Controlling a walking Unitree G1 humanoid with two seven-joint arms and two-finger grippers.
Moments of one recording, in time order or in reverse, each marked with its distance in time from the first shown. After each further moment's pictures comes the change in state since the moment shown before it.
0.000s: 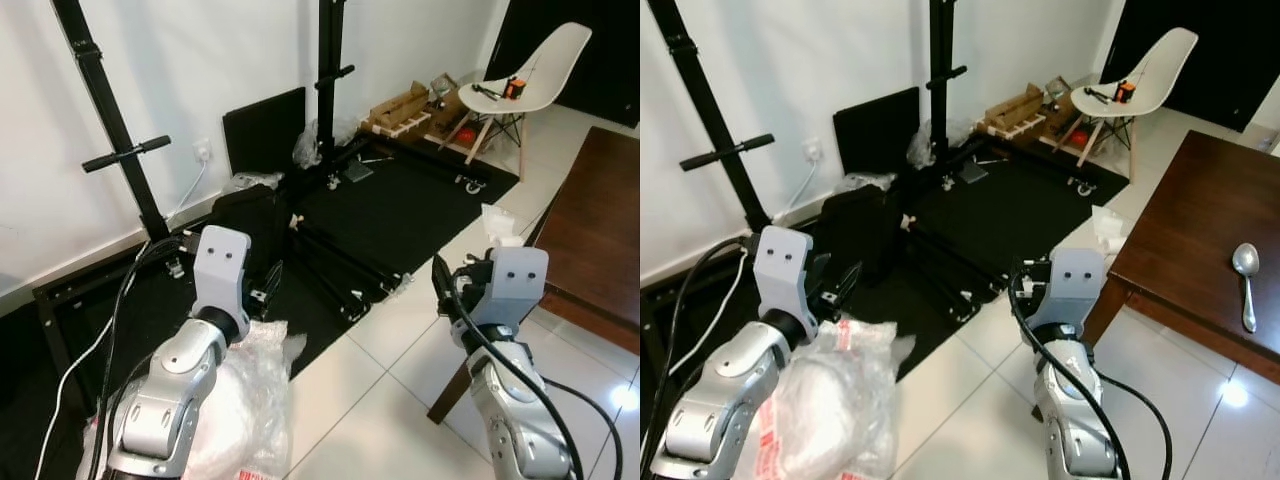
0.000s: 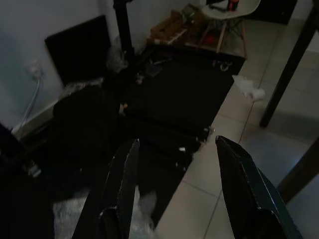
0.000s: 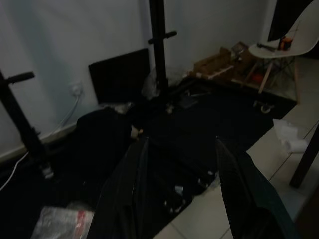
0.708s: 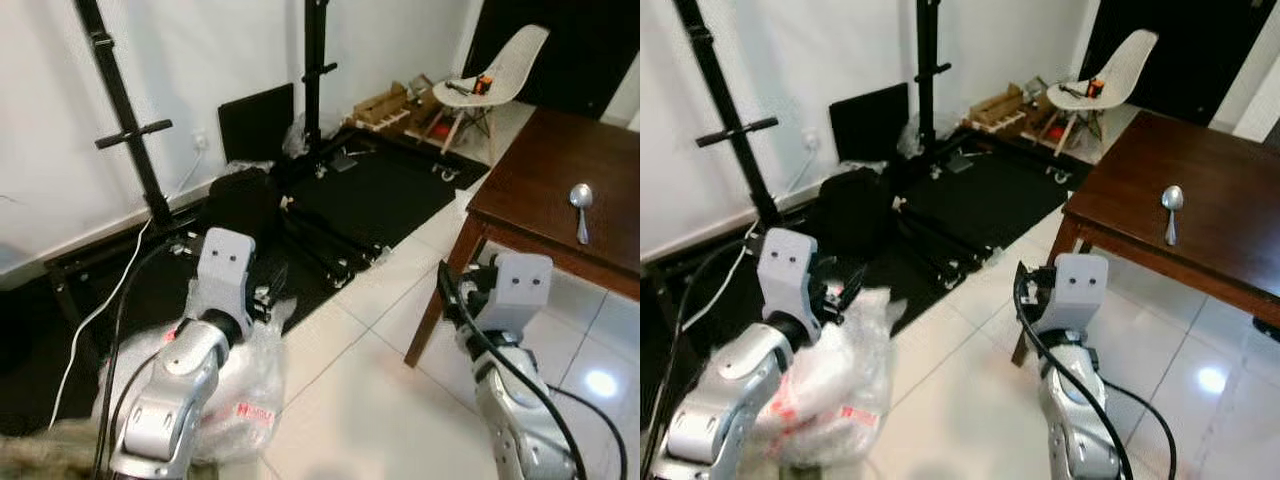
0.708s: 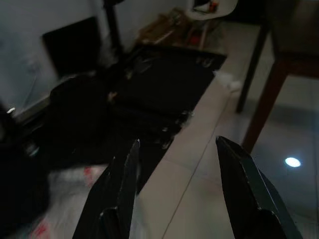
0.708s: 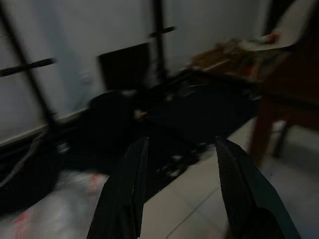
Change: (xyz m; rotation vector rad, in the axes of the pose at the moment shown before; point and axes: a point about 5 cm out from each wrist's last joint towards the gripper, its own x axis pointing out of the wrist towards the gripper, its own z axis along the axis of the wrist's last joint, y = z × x) left arm -0.001 0.000 0.000 -0.002 0.000 0.001; right arm -0.001 0.000 -0.002 0.002 0.012 0.001
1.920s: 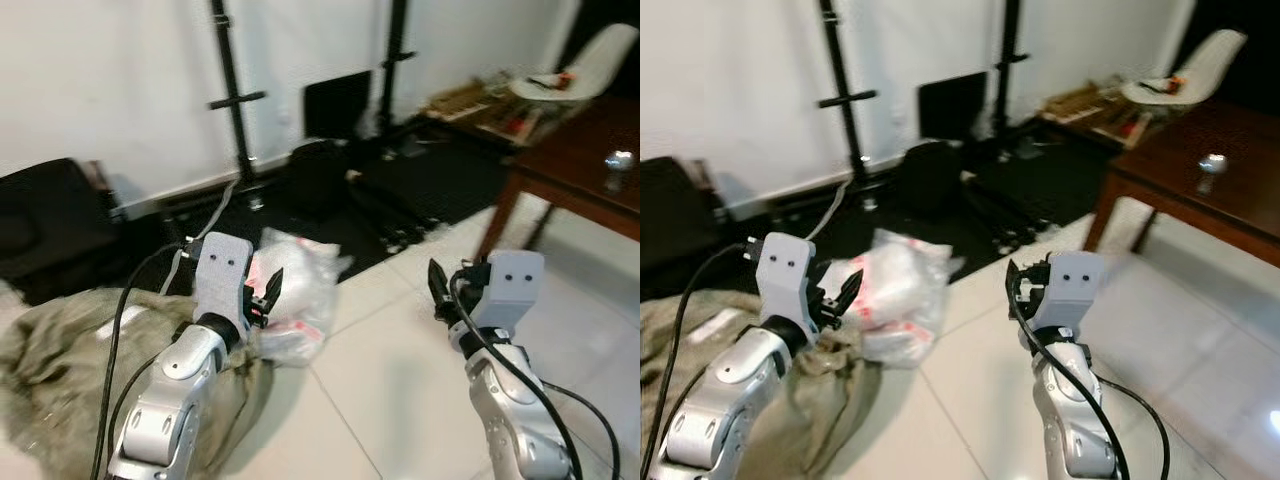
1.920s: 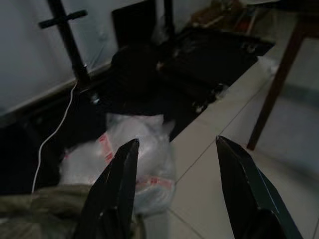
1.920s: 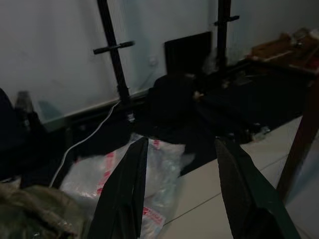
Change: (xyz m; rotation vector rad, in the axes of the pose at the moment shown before) left arm -0.001 -0.001 -0.004 0.009 0.016 0.002; right arm 0.001 0.001 -0.001 0.027 0.020 0.017
